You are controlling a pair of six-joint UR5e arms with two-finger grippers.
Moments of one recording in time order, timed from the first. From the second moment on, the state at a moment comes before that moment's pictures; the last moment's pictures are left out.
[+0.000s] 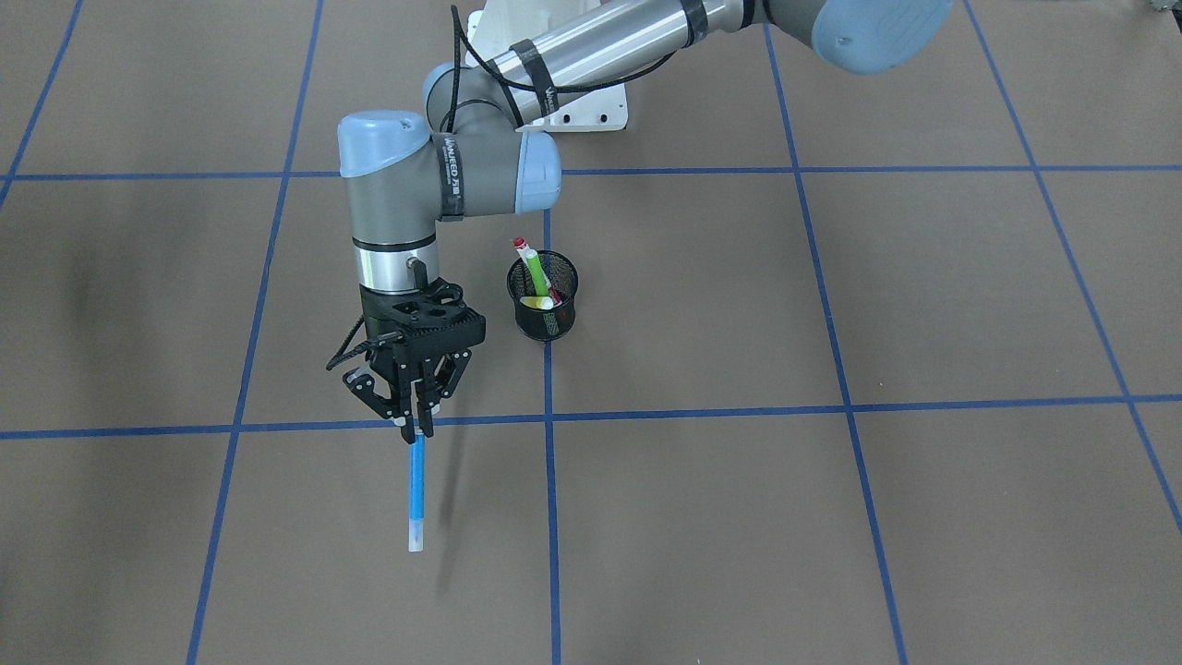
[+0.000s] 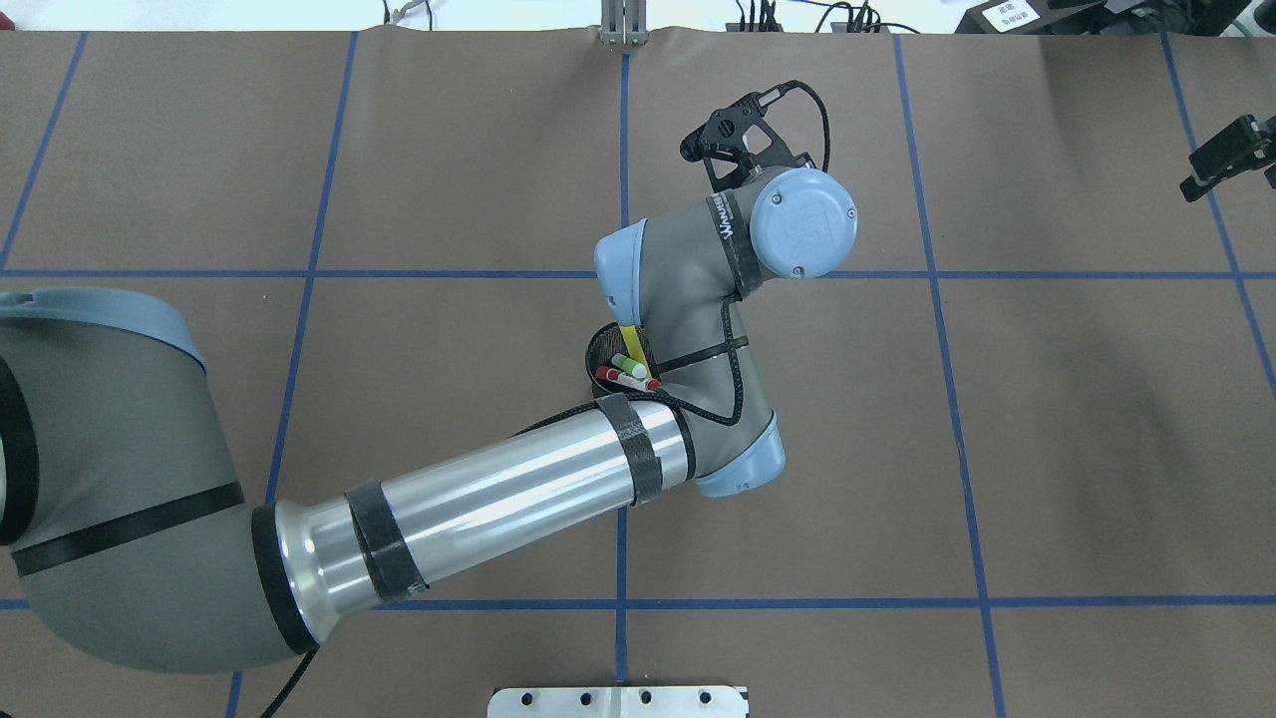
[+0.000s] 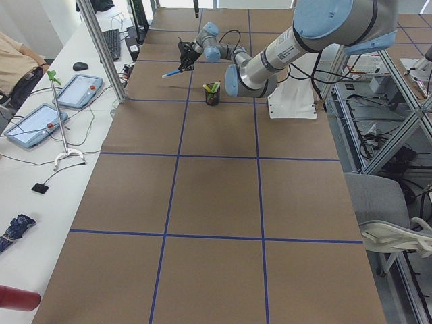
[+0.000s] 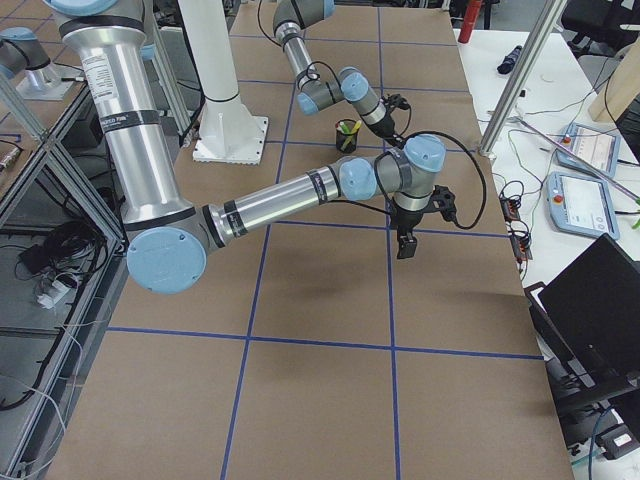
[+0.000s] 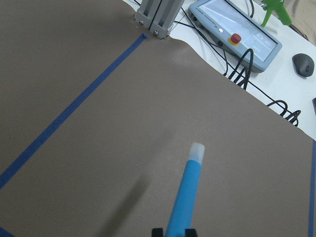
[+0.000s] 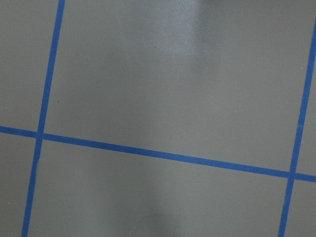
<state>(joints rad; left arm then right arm) -0.48 -2.90 -0.76 -2.04 -1.27 -1.81 1.33 -1.33 1.71 -1.71 2.30 0.18</state>
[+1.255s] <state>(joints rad) -0.47 -2.89 -0.82 -2.04 -1.31 -1.56 1.31 -1.30 1.69 -1.69 2.31 0.20</state>
